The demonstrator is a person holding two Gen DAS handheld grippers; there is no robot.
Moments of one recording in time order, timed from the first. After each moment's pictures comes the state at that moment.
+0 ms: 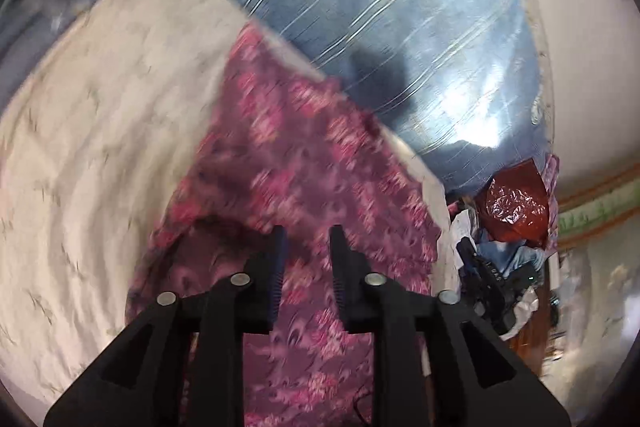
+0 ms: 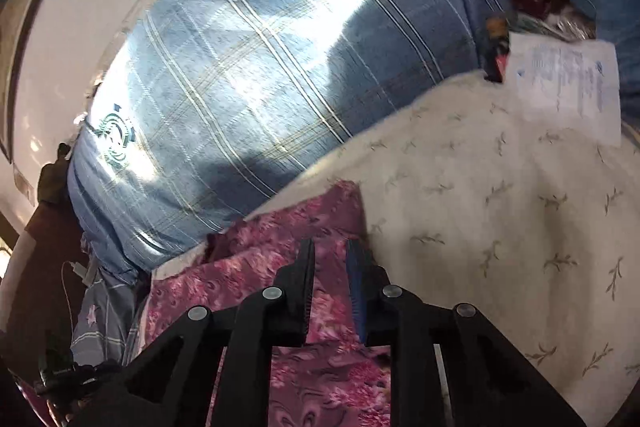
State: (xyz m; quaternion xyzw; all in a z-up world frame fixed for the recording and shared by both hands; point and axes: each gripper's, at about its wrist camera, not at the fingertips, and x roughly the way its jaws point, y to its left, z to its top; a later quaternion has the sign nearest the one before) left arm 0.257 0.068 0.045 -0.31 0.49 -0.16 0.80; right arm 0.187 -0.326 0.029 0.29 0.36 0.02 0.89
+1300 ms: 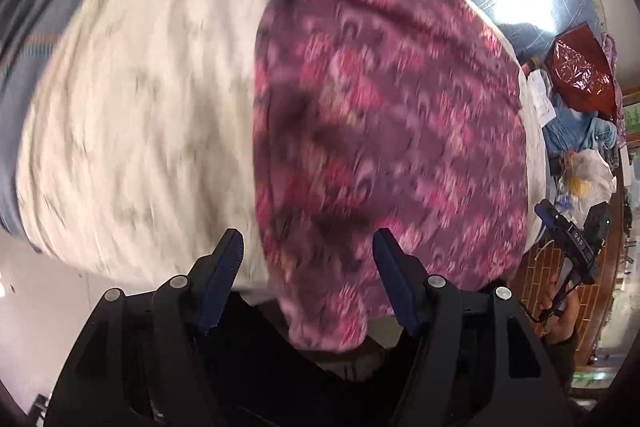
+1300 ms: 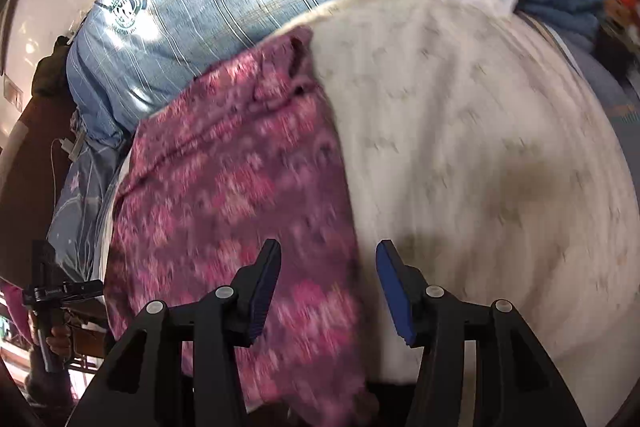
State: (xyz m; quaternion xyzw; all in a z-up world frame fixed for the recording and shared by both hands) left arm 0.123 0.076 -0.011 -0.16 0.65 -0.13 0.73; right arm -0.001 -0.349 0.013 0.22 0.53 0.04 0.81
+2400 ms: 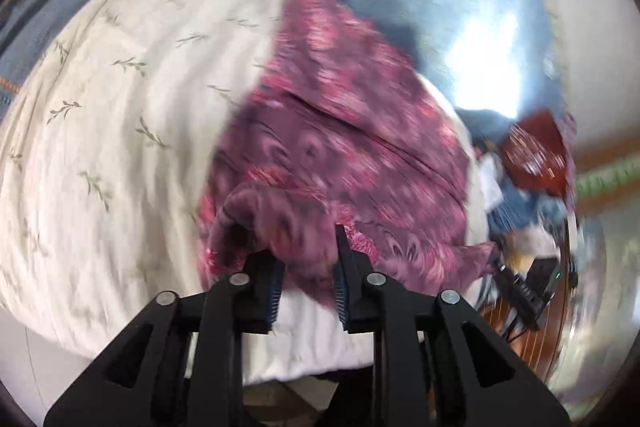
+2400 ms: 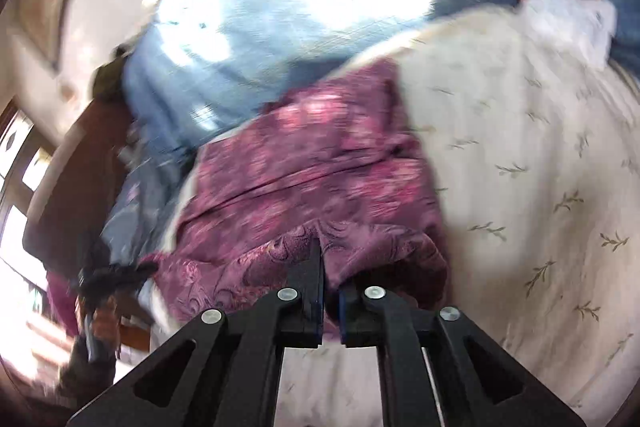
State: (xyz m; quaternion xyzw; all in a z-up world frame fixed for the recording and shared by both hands) left arm 0.190 0.087 0.000 -0.30 0.57 -0.14 0.75; right arm 0.073 -0.326 0.020 0.26 0.48 0.13 0.83
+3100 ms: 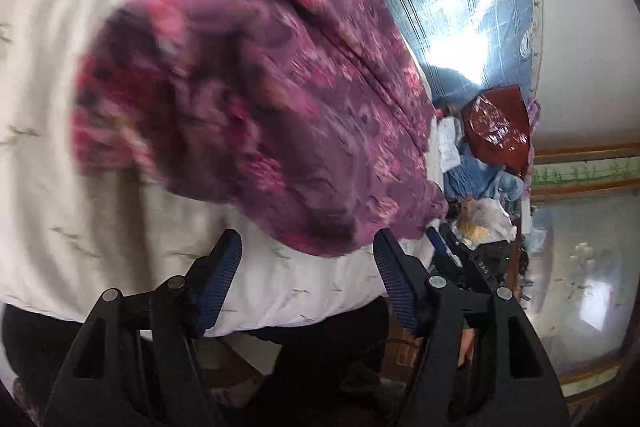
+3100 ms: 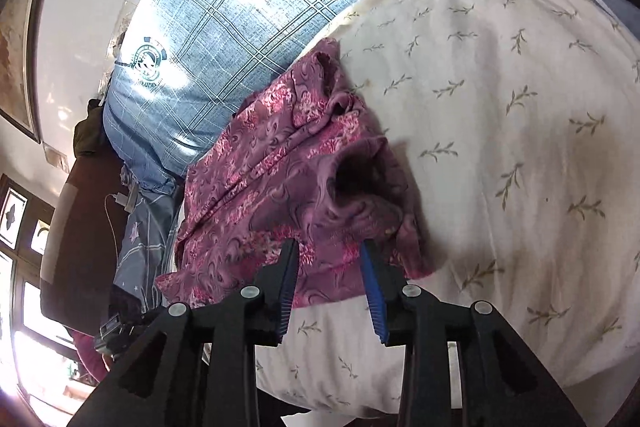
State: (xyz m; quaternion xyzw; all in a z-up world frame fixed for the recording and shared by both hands) left arm 0.146 0.030 -0.028 -0.36 0.60 -0.25 0.67; right arm 0.027 -0.347 0.002 0.35 0.47 0.10 0.80
